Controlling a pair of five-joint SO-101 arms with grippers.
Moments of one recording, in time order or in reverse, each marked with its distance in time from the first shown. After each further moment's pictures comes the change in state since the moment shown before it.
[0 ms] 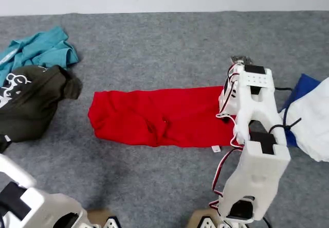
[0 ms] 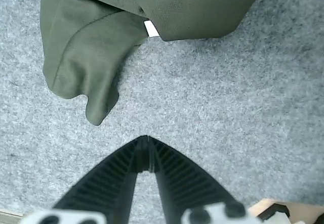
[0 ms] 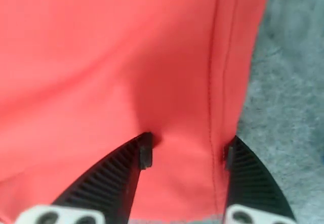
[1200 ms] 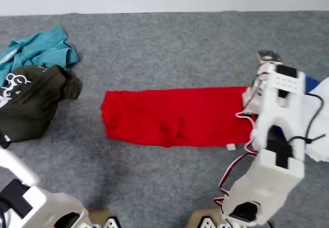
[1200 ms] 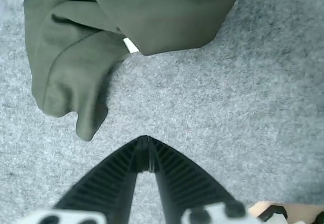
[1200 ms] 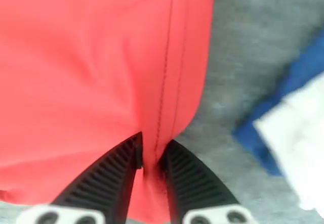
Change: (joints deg) left arm 4.7 0.0 0.0 0.0 0.0; right arm 12.7 -7.8 -0.1 1.5 10.9
